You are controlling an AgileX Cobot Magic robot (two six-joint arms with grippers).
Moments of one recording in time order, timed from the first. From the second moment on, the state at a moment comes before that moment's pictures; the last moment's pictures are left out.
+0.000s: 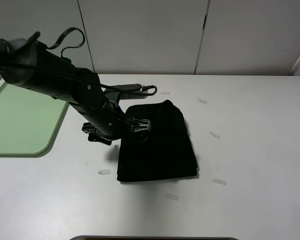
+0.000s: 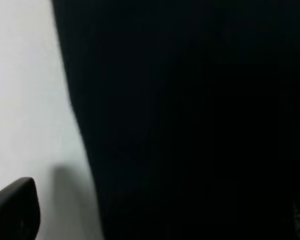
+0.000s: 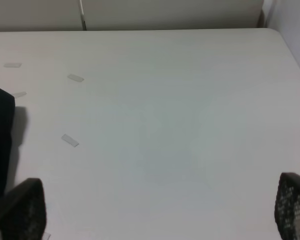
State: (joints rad) left arm -0.65 1.95 -1.00 -0.23 0.20 -0.26; right arm 0.00 0.00 -0.49 -0.04 1.03 0.07
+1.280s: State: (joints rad) left arm -0.73 2.07 -1.06 -0.23 0.07 -0.27; right arm 0.00 0.00 -0.49 -0.04 1.03 0.07
